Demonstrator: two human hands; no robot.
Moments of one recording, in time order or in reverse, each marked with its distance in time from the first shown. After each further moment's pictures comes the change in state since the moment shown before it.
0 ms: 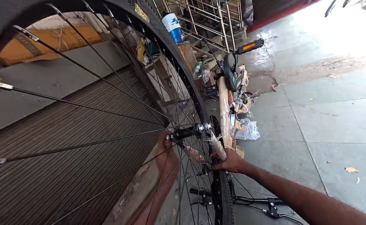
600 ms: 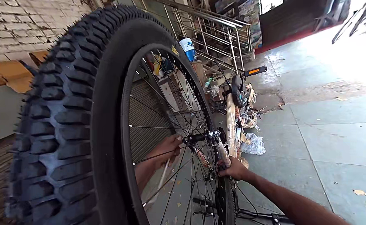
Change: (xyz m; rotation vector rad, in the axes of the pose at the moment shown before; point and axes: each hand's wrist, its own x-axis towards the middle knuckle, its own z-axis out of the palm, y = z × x) left_hand 0.075 0.081 -0.084 -0.093 -0.855 -0.698; right_hand -0.007 -0.011 0.001 0.018 -0.010 0.050
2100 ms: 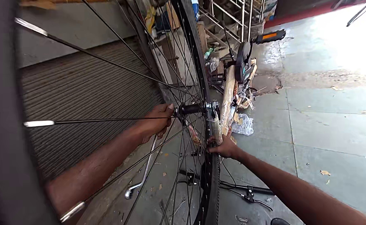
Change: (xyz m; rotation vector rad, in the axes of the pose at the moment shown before) left_hand 0.013 -0.004 0.011 -0.008 0.083 0.008; right_hand 0.004 0.010 0.001 0.035 -0.020 -0.105
